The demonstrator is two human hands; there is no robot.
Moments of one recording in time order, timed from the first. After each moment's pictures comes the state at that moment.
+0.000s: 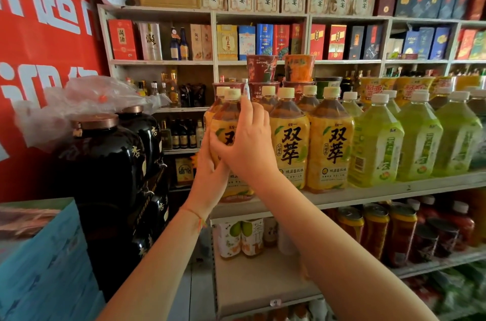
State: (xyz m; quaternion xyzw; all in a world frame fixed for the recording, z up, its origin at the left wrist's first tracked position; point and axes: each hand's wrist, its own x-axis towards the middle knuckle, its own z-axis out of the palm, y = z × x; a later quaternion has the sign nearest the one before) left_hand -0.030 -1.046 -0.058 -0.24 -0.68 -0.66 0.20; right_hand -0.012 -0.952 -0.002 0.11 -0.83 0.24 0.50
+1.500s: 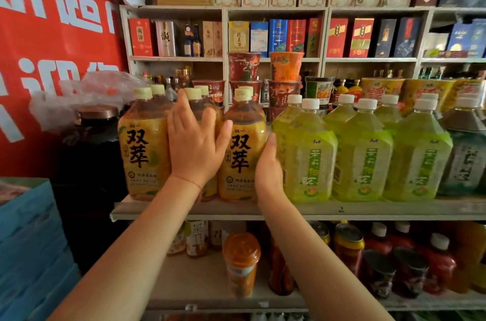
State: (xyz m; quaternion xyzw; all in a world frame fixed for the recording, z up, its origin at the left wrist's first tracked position) left_hand -0.032 -0.884 -0.013 -0.04 -0.81 -0.06 0.58; right_hand -0.018 -0.758 -0.037 -0.05 -0.65 0.74 0.14
